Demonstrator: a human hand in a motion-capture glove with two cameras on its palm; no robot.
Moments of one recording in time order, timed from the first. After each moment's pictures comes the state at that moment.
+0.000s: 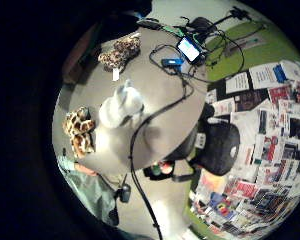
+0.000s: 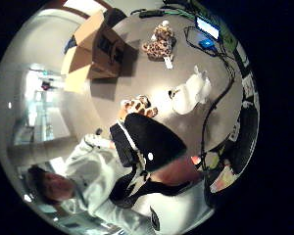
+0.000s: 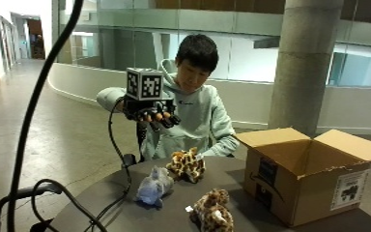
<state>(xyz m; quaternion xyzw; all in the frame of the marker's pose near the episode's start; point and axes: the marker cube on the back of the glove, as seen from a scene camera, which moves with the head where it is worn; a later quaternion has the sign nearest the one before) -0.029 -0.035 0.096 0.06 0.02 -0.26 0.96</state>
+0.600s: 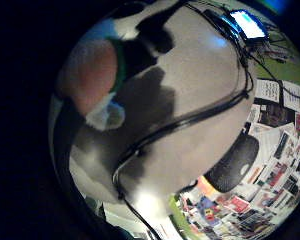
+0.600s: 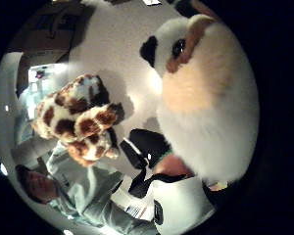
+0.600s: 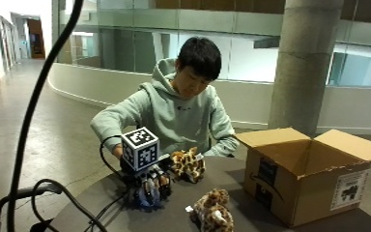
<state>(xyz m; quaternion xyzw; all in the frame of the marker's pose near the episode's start) -0.033 -0.092 0.271 -0.05 -0.03 -0.28 0.96</state>
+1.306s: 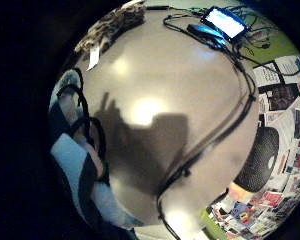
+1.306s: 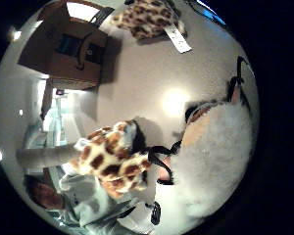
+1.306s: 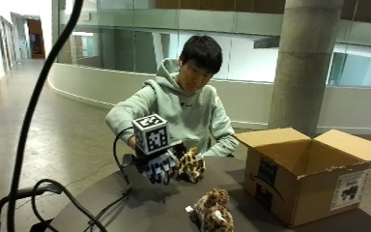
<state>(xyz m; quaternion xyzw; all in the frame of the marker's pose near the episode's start) -0.076 -0.084 0.231 0.03 -0.09 -0.20 0.98</state>
